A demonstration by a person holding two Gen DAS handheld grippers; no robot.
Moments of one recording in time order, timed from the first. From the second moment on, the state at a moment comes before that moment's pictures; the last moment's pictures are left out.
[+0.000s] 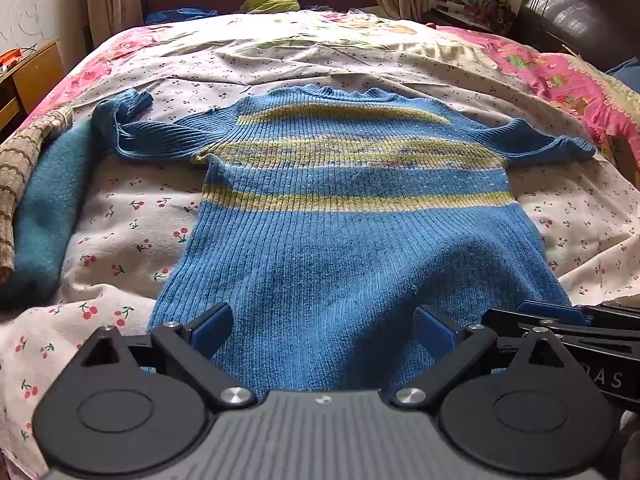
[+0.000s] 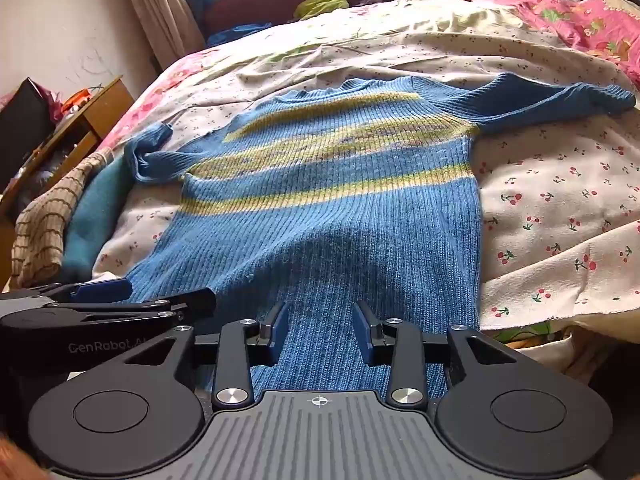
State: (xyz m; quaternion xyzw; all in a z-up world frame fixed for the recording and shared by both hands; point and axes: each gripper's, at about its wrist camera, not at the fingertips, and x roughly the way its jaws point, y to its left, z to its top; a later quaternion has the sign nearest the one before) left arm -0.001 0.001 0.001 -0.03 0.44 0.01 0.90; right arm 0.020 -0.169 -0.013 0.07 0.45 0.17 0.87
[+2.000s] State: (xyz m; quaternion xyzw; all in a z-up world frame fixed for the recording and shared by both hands) left arm 0.005 -0.003 -0.001 -0.03 0.44 0.02 0.90; right arm 0.025 -0.154 -0.003 0.00 0.44 0.14 0.89
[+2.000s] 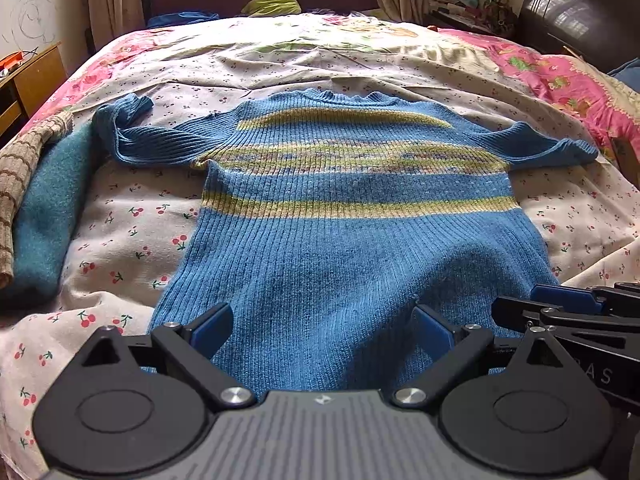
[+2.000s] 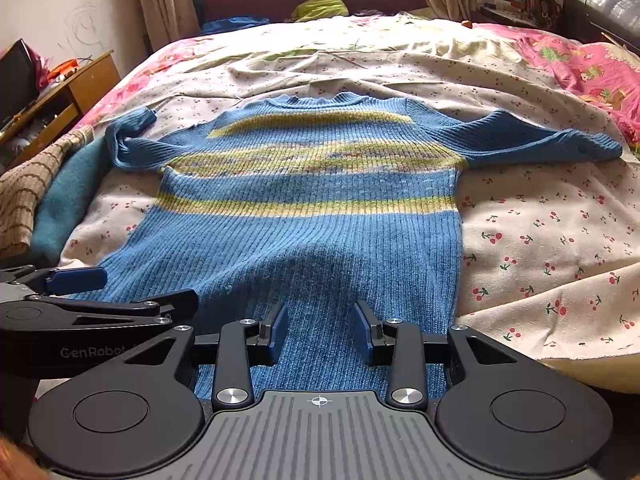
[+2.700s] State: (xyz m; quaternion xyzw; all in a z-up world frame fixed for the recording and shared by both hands) left arm 0.057 -0.033 0.007 -0.01 0.43 0.00 0.90; right arm 0.064 -0.191 -0.001 0.05 0.43 0.13 0.89
